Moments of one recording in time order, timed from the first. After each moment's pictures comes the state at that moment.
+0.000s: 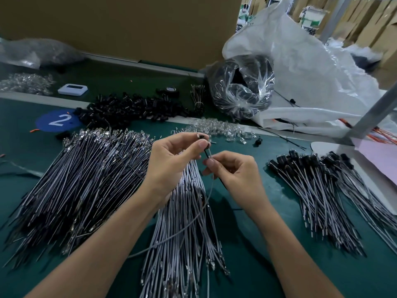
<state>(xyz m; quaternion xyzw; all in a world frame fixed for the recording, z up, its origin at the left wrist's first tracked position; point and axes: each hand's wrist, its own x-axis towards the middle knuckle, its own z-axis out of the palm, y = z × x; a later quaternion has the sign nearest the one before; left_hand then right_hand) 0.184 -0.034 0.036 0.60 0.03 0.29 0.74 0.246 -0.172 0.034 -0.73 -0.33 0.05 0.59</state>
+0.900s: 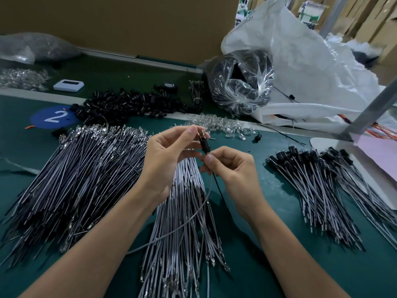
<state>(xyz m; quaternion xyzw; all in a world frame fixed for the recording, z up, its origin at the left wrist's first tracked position) 0.178 -0.035 0.045 0.54 0.03 0.26 0.80 0.237 -0.167 0.030 -0.65 -0.32 0.10 0.68</state>
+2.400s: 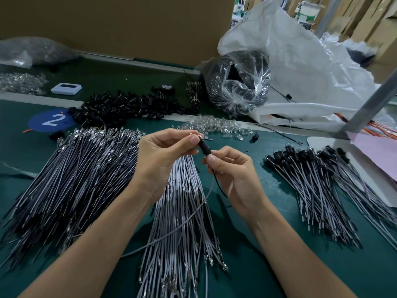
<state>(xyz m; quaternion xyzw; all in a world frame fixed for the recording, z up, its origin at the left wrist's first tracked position) 0.177 -0.032 0.047 0.52 0.01 0.28 0.81 0.238 -0.174 0.039 -0.52 -0.24 0.24 0.78</state>
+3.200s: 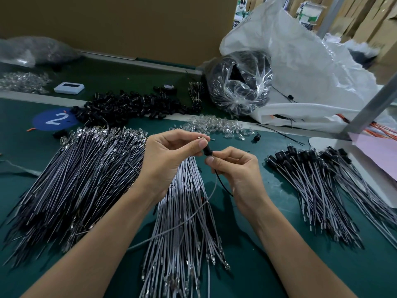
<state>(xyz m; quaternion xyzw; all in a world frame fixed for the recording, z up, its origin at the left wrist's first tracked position) 0.178 -0.032 0.044 0.58 0.00 0.27 0.77 0.241 -0.174 0.035 -0.60 -0.24 0.17 0.75</state>
